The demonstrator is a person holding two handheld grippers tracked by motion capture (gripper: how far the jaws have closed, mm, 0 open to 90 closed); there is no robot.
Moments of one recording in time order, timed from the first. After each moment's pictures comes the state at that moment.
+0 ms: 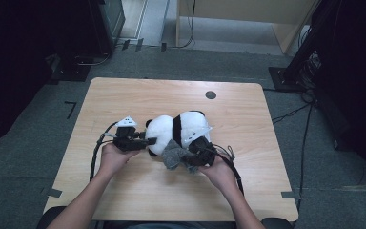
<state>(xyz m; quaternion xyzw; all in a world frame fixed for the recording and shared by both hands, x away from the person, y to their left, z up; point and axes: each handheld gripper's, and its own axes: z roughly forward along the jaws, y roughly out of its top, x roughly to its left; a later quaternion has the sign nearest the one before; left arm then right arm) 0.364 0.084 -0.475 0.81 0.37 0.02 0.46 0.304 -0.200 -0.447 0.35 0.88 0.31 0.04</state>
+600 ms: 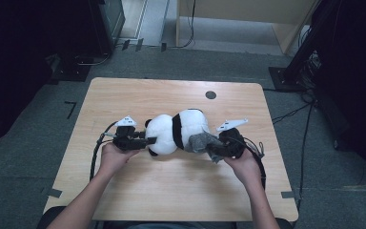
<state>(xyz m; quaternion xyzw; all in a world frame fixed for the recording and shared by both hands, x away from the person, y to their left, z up) 0.366 0.085 -0.475 0.81 0.37 0.02 0.46 0.308 -0.279 -0.420 0.42 0.84 0.33 0.10</state>
